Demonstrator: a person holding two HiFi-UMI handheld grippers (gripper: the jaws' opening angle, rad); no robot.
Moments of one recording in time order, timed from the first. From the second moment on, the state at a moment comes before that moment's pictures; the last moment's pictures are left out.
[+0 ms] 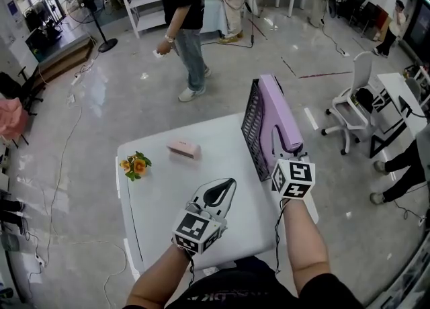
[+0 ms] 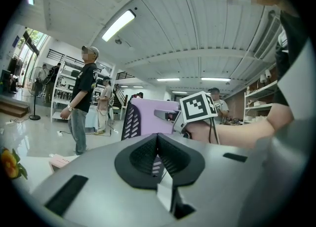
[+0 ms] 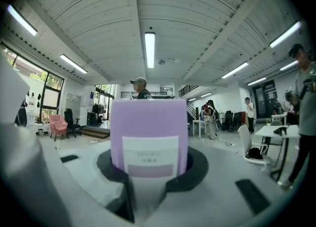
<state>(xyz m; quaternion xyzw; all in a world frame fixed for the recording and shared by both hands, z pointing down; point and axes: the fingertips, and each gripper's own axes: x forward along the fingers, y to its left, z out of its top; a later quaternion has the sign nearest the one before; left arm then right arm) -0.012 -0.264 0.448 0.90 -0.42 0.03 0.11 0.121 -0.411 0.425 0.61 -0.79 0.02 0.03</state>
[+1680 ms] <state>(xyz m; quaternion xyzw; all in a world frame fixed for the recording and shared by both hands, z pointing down) -0.126 -0.126 0.432 0.87 -0.49 0.00 0.10 0.080 -0.220 0.397 0.58 -0.82 -0.01 0.03</state>
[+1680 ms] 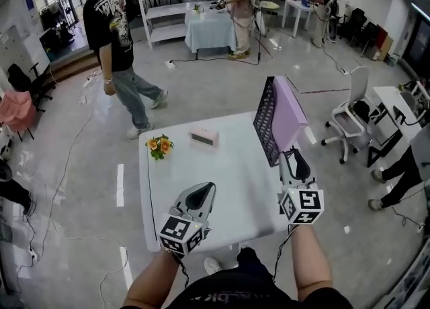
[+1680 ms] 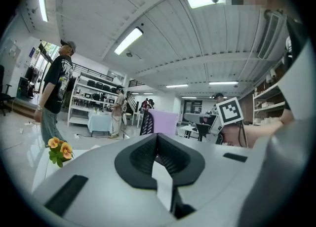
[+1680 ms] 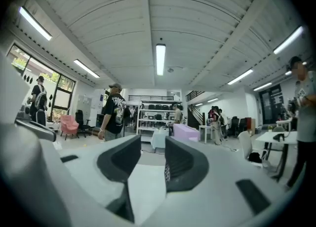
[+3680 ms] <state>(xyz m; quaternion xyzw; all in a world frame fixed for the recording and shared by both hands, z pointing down) 0.042 -0.010 0.438 0.78 -0.62 0.00 0.09 0.159 -0.079 0.428 0.31 -0.95 0.02 0.03</state>
